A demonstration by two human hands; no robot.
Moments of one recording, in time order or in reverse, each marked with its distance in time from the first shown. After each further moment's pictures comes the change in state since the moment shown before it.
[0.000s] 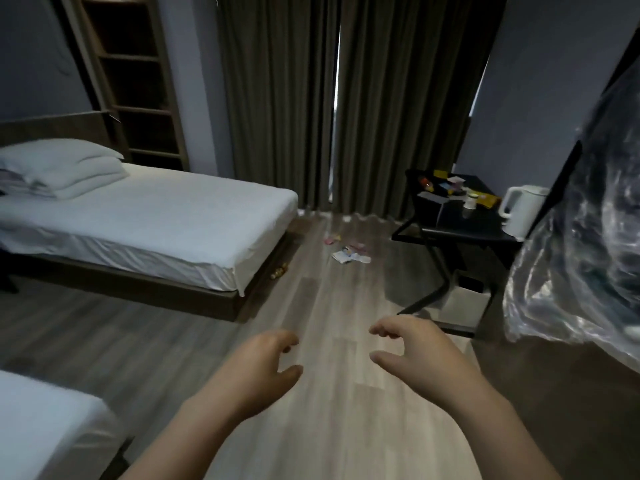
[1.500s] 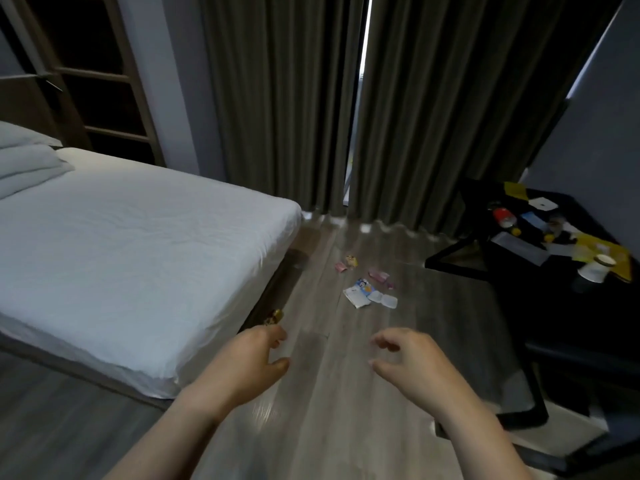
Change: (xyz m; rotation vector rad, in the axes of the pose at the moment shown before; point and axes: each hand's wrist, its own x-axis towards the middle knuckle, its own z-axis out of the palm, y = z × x) left_hand 0.770 -0.206 -0.053 -0.041 -0.033 -0.100; right_hand 0.775 0.169 0.030 0.033 -0.149 0.074
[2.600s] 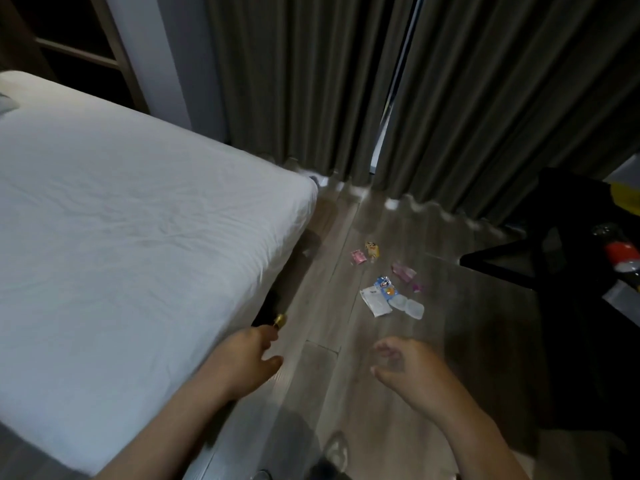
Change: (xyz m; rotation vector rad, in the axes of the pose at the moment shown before) left_hand 0.385 -0.150 -0.034 -0.056 -0.223 -0.189; right_hand 0.423 0.023 0.032 0.097 -0.222 0.111
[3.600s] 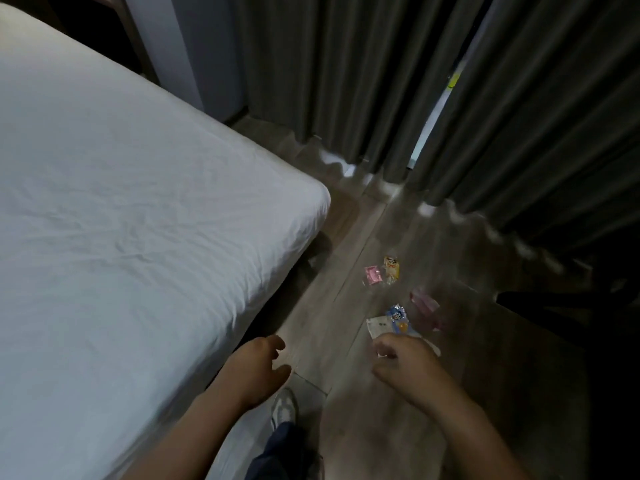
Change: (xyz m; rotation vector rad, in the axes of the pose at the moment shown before) left_hand 0.308 0.028 -0.024 -0.070 -0.069 -0.201; right_hand 0.351 0.051 -0.088 -0.132 -0.197 -0.054
